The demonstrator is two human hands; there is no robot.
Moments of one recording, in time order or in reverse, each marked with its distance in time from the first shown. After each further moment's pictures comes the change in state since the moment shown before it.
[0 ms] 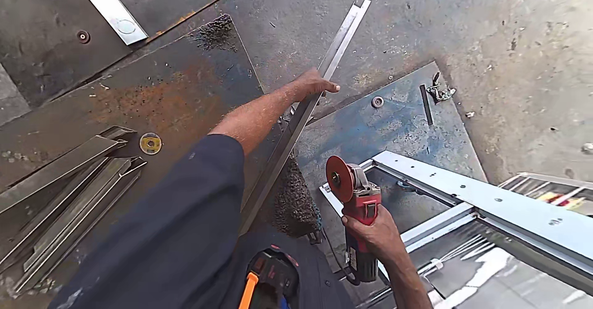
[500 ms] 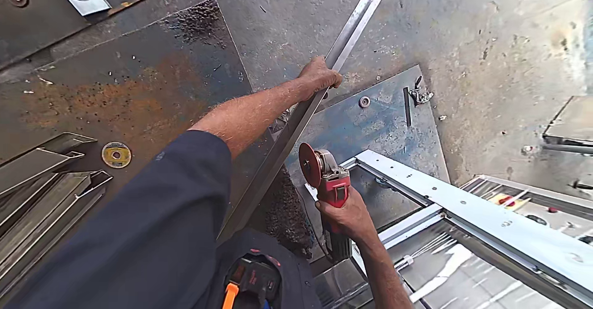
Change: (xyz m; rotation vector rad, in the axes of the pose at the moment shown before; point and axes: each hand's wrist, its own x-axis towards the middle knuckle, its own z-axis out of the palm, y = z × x) left_hand 0.035 0.019 -0.005 -0.137 0.013 0.052; right_hand 0.069 -0.055 0.032 -0.095 -0.098 -0.025
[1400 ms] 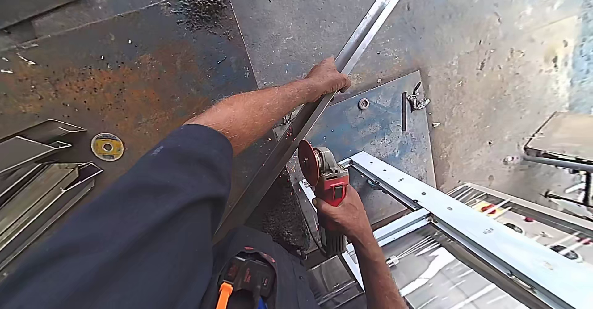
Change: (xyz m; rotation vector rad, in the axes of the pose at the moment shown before) left_hand 0.002 -0.002 -0.002 0.035 -0.037 0.017; right_hand 0.013 -0.015 0.001 -0.101 0.011 -0.014
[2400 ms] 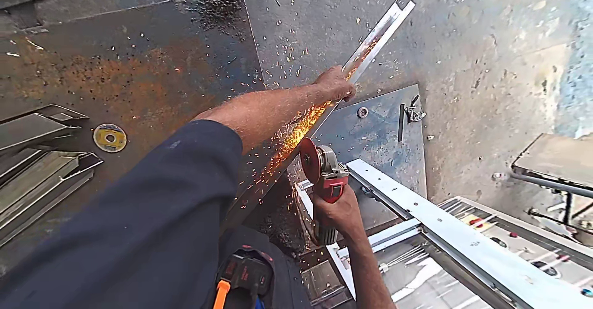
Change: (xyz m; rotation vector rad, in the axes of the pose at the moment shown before) left_hand 0.002 0.002 -0.003 0.087 -0.019 0.065; right_hand 0.014 -0.009 0.005 -0.050 0.049 -0.026
